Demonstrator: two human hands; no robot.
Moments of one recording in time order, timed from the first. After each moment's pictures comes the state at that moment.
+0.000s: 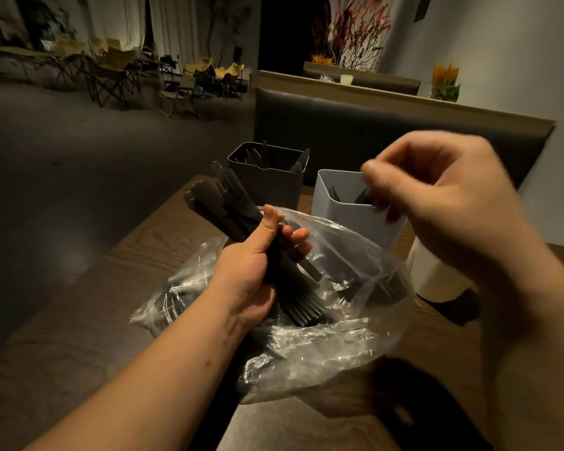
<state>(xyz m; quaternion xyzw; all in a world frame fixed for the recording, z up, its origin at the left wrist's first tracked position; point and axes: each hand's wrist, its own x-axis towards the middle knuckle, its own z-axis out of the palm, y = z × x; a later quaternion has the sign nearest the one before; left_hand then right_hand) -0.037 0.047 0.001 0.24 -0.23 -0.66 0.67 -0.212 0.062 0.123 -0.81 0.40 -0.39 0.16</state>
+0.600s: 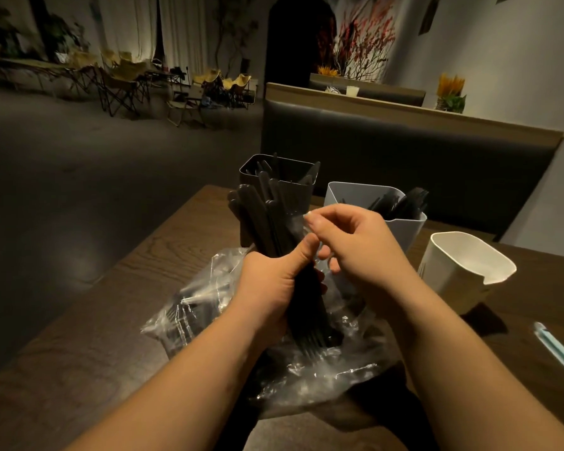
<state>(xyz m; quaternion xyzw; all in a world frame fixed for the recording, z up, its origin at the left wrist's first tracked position) -0.042 0.060 0.006 0.38 -0.32 -0.60 0.63 -0.159 0.027 0.053 -0.69 0.44 -0.43 0.39</state>
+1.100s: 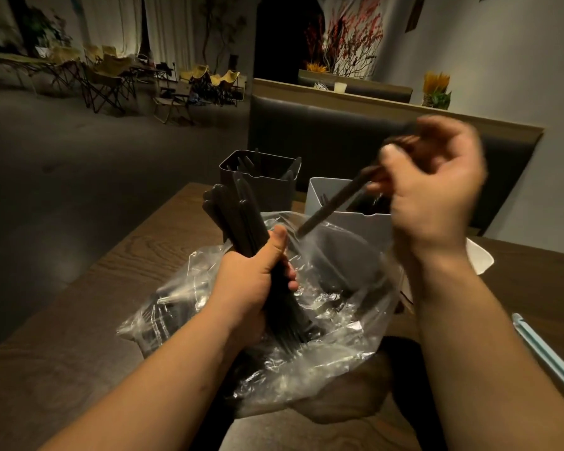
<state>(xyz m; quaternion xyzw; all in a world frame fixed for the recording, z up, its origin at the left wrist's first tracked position) -0.043 0.052 -0.004 0.37 -0.31 -0.60 0.64 -0.197 0.015 0.095 -0.55 0.37 -0.73 0.18</state>
